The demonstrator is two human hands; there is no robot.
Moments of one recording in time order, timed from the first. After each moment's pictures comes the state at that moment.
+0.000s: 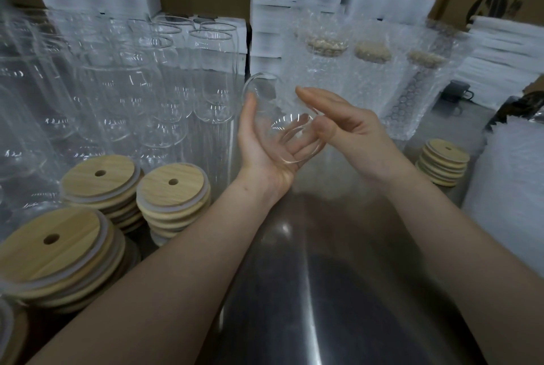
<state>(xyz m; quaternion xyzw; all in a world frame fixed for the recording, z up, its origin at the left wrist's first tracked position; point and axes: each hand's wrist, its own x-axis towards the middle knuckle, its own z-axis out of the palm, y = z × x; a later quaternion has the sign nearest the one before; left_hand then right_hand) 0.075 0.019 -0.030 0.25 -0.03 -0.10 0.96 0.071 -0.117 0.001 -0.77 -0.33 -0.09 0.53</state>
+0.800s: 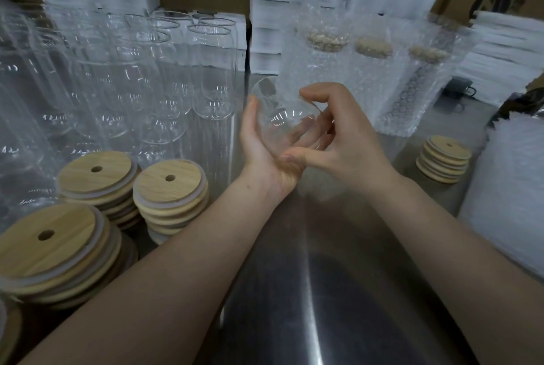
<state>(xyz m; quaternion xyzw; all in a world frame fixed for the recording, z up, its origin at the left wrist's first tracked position) 0.071 0.010 -0.031 0.15 0.00 -0.16 0.98 0.065 -0.106 -0.008 -0.84 -0.31 -0.25 0.36</state>
